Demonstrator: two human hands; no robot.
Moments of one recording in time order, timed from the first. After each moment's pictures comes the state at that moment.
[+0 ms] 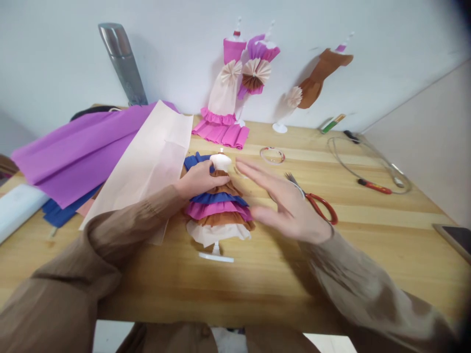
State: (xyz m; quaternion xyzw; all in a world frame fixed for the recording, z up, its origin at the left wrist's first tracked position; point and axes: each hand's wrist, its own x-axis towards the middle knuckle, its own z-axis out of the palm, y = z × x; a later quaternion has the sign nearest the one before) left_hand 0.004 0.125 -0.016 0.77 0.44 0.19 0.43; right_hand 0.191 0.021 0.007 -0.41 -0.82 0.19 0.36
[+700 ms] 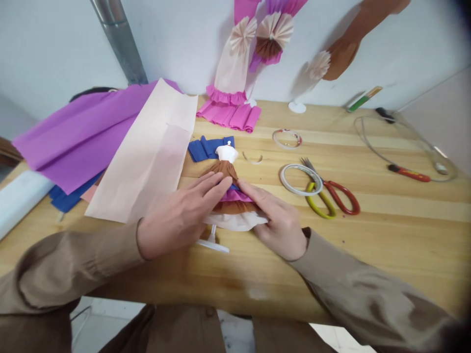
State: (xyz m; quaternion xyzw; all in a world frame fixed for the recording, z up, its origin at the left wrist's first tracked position) left_hand -0.058 0.042 -0.006 0.96 0.19 0.16 0.13; right_hand 0.169 -0.020 -0.056 -0.45 -0.79 0.10 0.40
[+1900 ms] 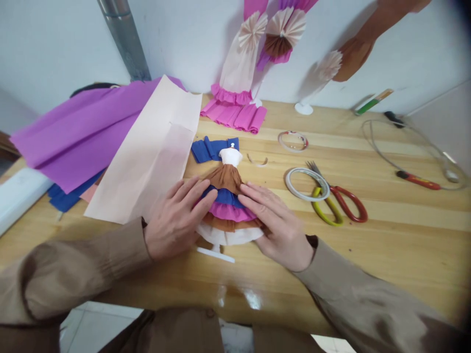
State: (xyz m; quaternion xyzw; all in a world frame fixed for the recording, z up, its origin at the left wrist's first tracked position) left_hand -0.077 0.036 -0.036 0.94 0.27 0.19 -0.02; right_hand 0.171 -0.018 -0.054 -0.42 -0.82 0.04 0.39
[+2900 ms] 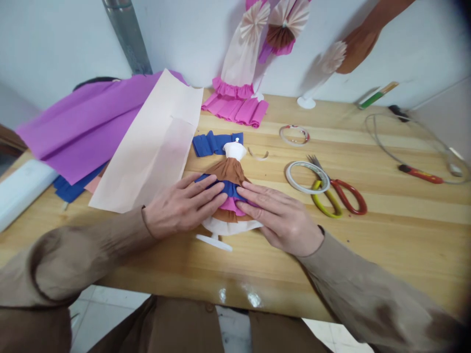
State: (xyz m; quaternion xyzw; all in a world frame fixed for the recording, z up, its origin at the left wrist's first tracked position) left_hand -0.085 0.055 -0.030 0.98 0.10 0.15 -0.06; right_hand 0.187 -0.014 -0.043 -0.32 -0.90 -0.02 0.29
